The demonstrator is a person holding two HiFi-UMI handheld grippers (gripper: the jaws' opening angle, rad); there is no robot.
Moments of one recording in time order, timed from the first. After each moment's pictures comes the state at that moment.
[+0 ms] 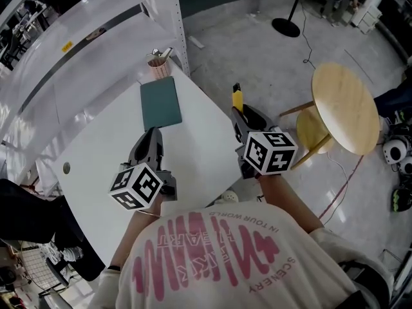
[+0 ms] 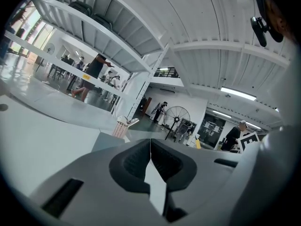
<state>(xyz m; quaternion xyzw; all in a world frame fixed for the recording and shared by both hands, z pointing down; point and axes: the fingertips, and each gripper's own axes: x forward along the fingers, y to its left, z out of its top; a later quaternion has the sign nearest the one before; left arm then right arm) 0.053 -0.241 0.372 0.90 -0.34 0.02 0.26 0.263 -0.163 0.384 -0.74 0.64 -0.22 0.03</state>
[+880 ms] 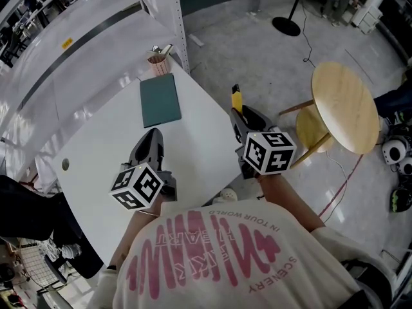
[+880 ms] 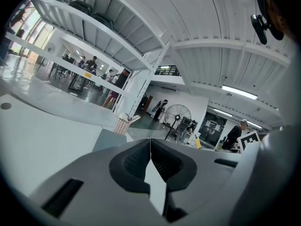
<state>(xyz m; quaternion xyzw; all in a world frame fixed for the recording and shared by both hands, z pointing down) 0.046 -0.229 0.383 0.90 -0.34 0.03 0.26 0.256 -0.153 0.396 -0.73 0.64 -0.22 0.02</state>
